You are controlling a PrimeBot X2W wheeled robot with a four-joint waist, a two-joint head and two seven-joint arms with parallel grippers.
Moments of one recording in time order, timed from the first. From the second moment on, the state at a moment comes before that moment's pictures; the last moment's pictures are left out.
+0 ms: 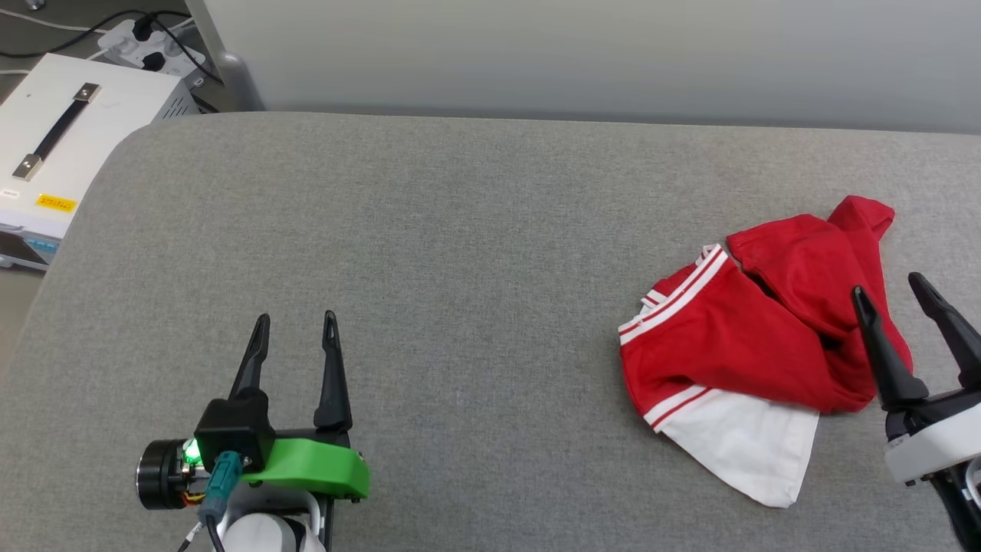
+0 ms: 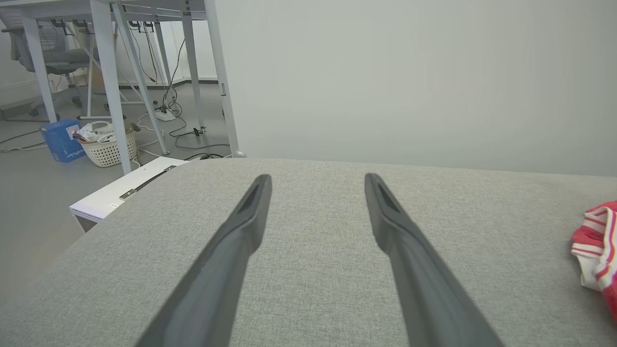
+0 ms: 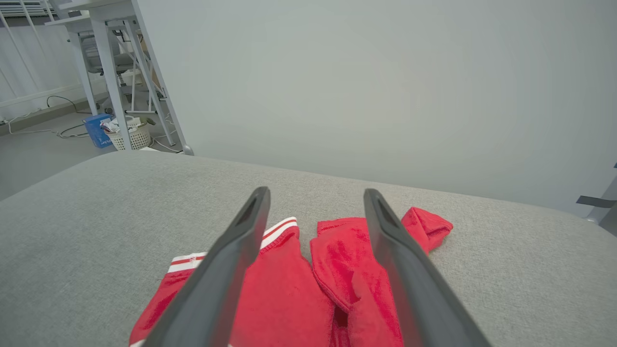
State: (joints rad) left arm -0.05 0.05 -0.07 0.05 -0.10 0.04 -0.26; right arm -0.09 -0.54 0.18 0.05 0.59 0.13 -0.23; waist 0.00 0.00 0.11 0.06
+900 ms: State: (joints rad) left arm -0.43 0.17 -0.32 0.17 -0.12 -0.13 -0.16; right arm -0.01 -0.32 0.09 0.01 0.38 0.13 -0.21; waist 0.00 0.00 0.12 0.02
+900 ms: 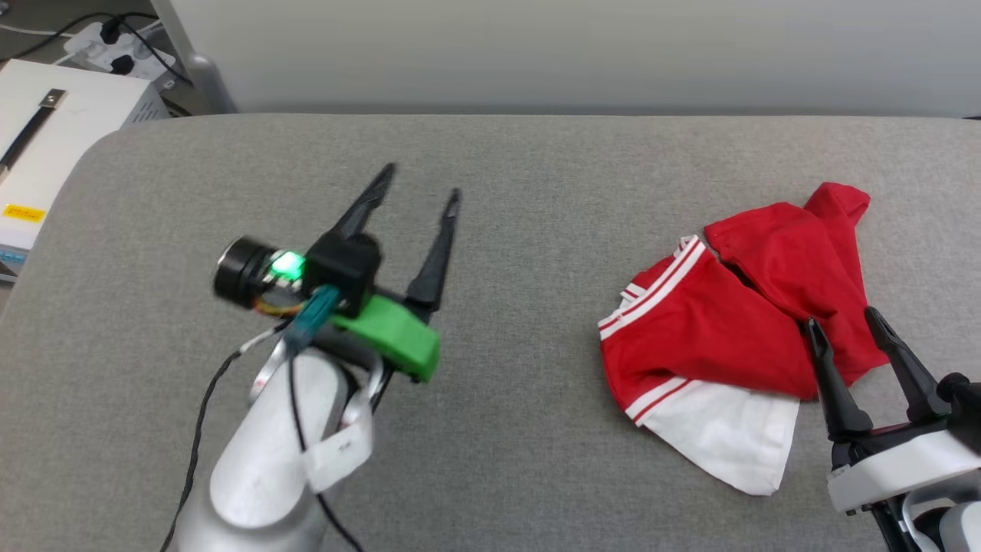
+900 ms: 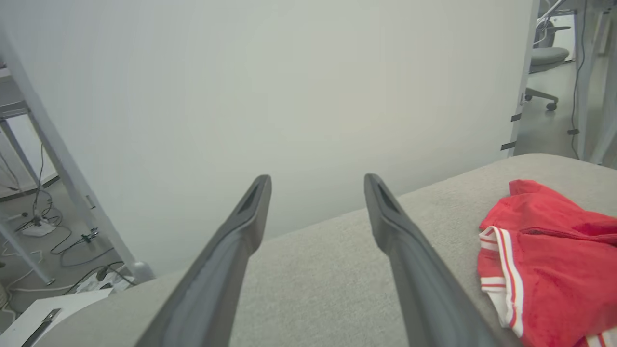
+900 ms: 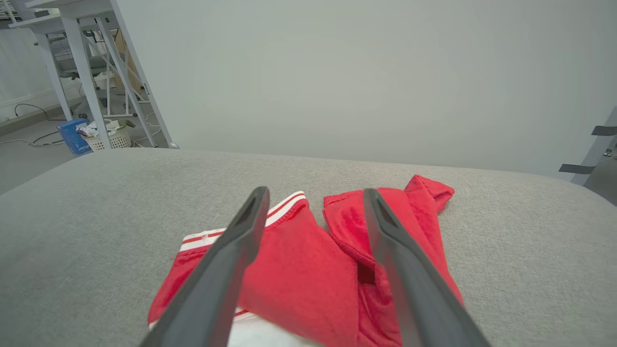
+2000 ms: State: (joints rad) left arm -1.05 0.32 -1.25 0.36 -0.74 -0.13 0.68; right arm -0.26 -0.26 0.20 0.17 0.34 0.13 -0.25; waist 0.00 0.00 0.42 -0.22
